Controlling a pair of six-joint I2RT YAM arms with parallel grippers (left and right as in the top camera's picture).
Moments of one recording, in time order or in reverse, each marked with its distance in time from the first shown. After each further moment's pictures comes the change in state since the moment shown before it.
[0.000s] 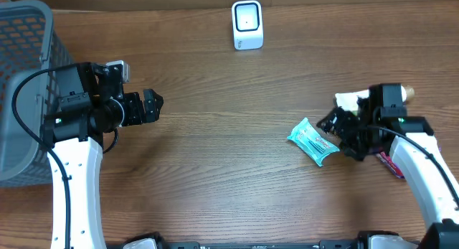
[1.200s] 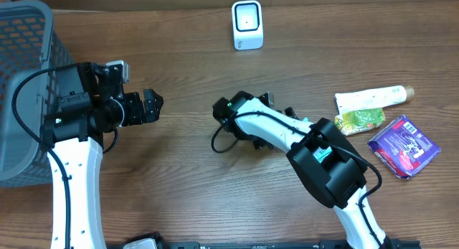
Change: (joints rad) left arm 0.000 0.000 0.000 0.000 0.000 0.000; right arm 0.792 0.847 0.746 -0.537 1.045 0.050
